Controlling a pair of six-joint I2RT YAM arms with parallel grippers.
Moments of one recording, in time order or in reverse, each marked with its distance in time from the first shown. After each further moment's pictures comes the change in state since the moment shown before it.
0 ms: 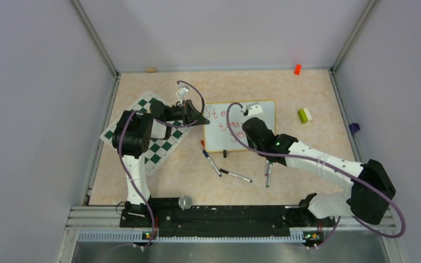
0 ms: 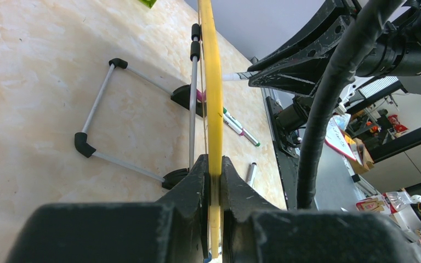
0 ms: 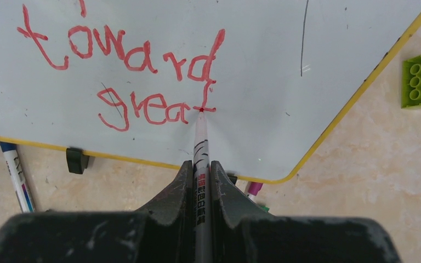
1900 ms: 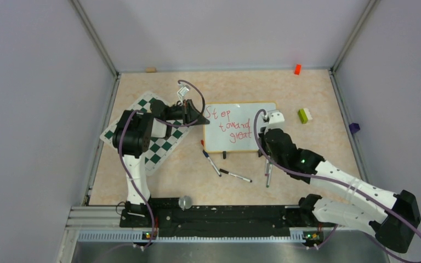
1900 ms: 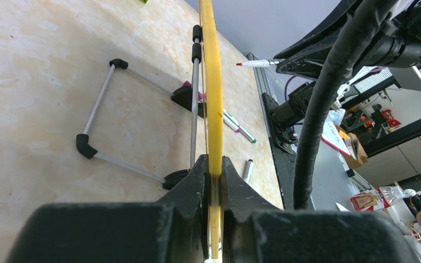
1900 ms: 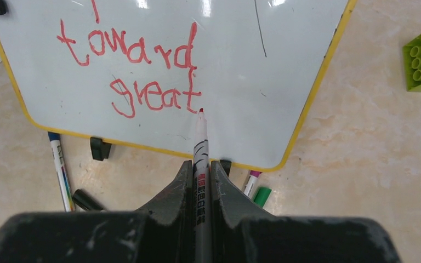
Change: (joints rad) left arm -0.001 0.006 0.020 0.000 0.024 -0.023; right arm -0.001 -0.348 -0.183 0.024 -0.029 0.065
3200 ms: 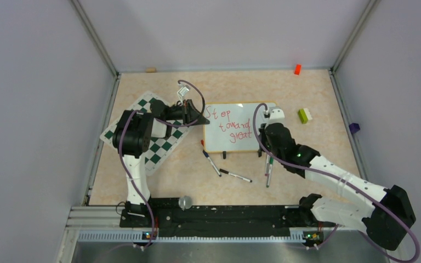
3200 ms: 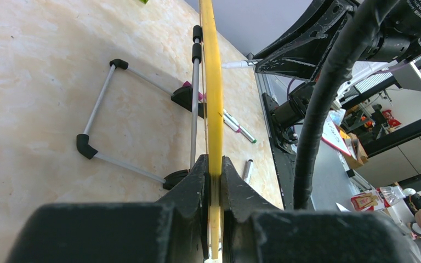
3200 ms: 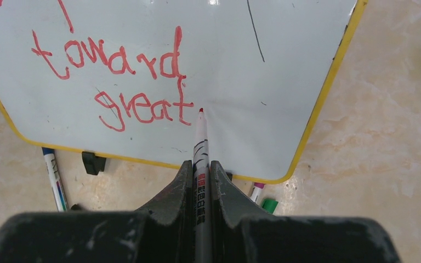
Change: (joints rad) left arm 0.005 0.002 0.000 0.000 -0.002 0.001; right arm -0.112 0.086 -0.027 0.093 -0.119 0.012
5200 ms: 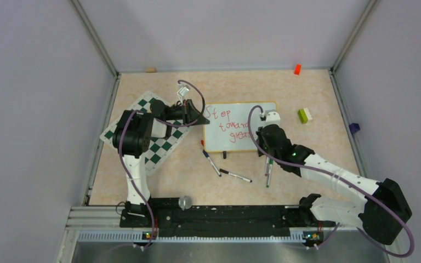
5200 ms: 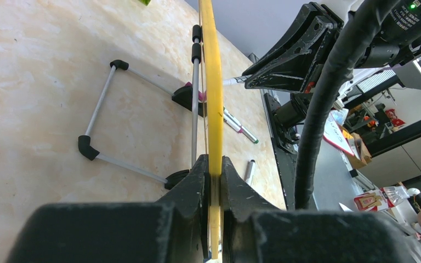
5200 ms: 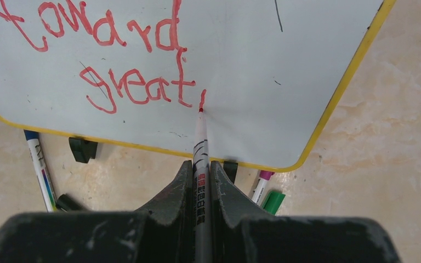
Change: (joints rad) left arm 0.000 0.000 0.000 0.000 -0.001 0.008; right arm 0.000 0.058 -0.026 0.014 -0.032 0.016
